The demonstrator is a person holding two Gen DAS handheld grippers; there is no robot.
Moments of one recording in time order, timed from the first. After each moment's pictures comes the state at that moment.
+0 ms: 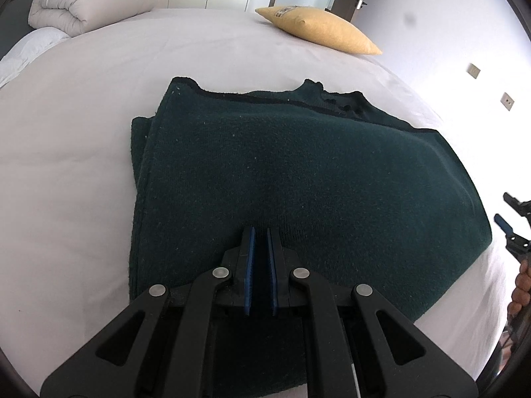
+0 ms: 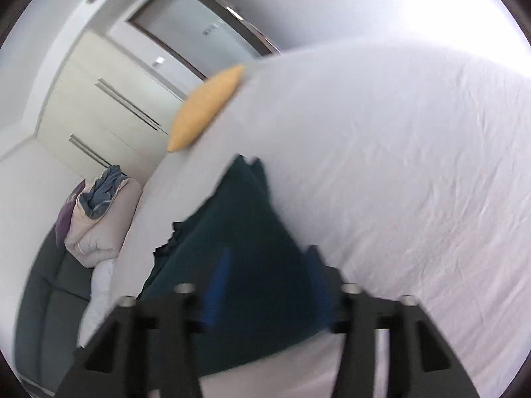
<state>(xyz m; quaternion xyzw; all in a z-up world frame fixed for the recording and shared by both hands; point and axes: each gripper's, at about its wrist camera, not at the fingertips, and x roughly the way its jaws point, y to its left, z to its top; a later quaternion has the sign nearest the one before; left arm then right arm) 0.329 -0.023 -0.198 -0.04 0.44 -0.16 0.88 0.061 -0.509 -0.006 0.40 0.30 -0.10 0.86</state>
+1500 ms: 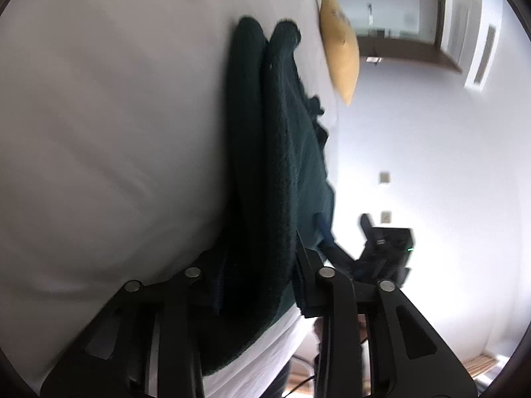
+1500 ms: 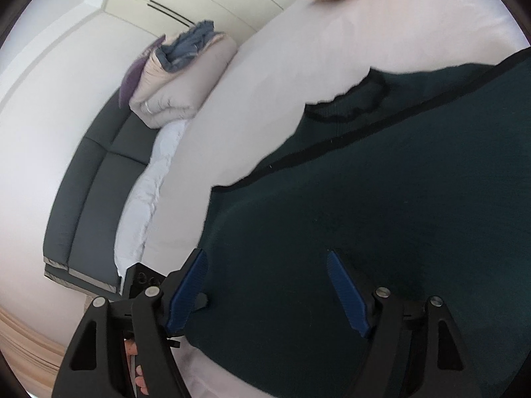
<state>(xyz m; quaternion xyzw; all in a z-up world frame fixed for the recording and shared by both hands) 0.367 0.108 -0.260 -0.49 0.54 -0.29 0.62 0.227 -0.287 -0.024 0.33 0.47 0.20 0.79</state>
